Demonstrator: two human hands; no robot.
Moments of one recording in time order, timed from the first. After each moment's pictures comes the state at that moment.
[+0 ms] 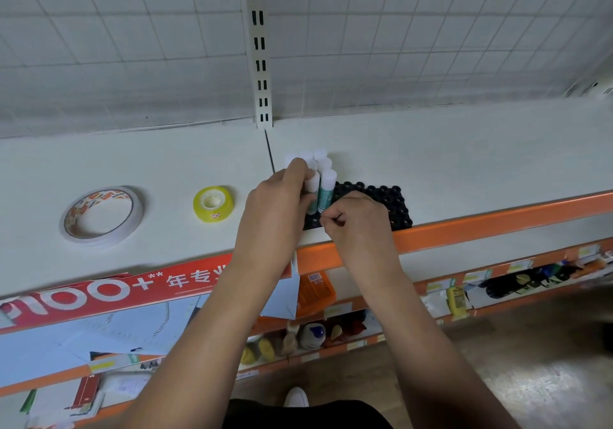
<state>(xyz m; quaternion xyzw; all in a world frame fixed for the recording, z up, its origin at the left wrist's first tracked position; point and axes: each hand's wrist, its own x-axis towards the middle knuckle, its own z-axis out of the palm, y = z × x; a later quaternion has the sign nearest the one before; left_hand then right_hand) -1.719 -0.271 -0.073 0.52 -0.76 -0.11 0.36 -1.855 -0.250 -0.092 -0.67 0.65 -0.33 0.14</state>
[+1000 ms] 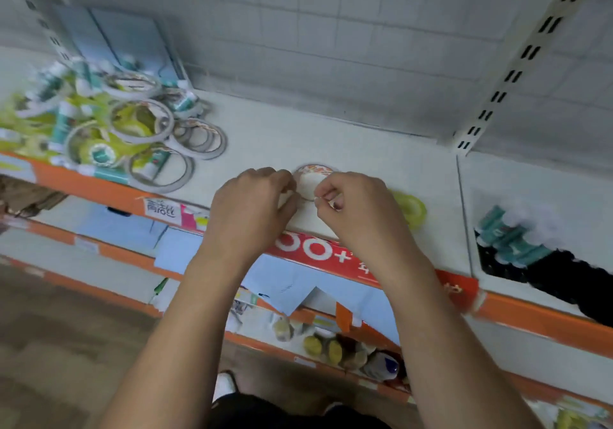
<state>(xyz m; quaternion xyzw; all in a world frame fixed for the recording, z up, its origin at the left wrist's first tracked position) -1.465 -0.197 -0.059 0.75 -0.62 0.05 0.23 -1.620 -0.258 -0.051 -0.84 0.45 -0.24 0.19</state>
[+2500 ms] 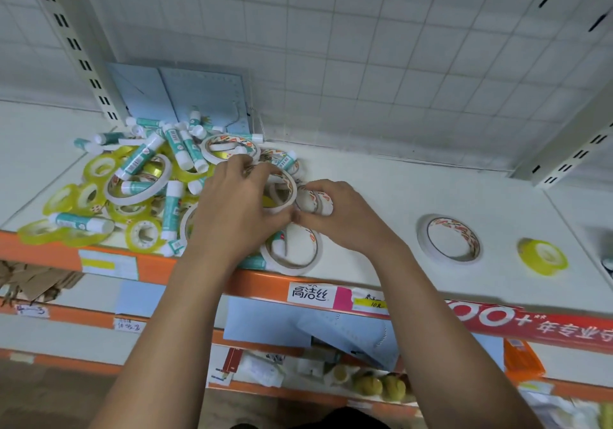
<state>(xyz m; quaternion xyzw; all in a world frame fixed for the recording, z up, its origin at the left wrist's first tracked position) -1.197 -0.222 -0.044 0.72 -0.65 0.02 0.25 -1.373 -0.294 -0.071 -0.79 0.47 -0.22 0.34</state>
